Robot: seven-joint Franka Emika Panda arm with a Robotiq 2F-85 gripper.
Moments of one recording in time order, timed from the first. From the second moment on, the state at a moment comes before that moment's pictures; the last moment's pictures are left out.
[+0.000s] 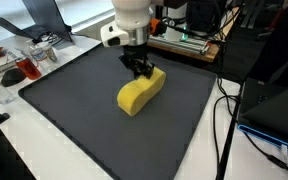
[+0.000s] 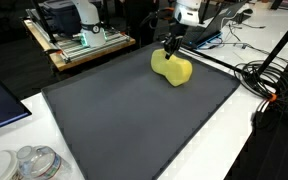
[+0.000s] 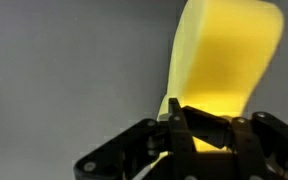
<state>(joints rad) 0.21 0.40 0.01 -1.91 -0.17 2.18 0.24</state>
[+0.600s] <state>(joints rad) 0.21 0.24 0.02 -1.92 -0.21 2.03 0.24</state>
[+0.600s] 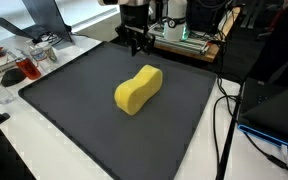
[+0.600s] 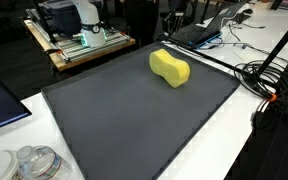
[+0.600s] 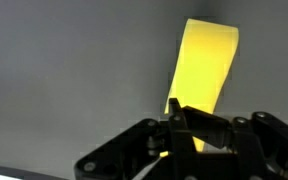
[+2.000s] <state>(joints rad) 0.20 0.23 0.07 -1.93 -0.18 2.06 0.23</state>
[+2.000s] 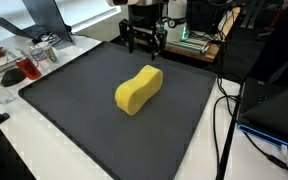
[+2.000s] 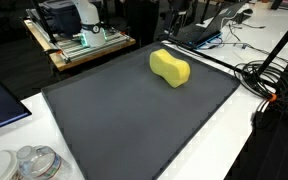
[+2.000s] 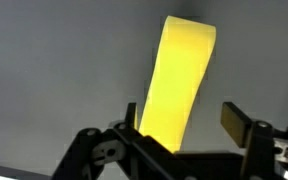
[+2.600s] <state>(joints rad) 0.27 0.21 0.13 -1.92 -0.32 1.96 0.25</state>
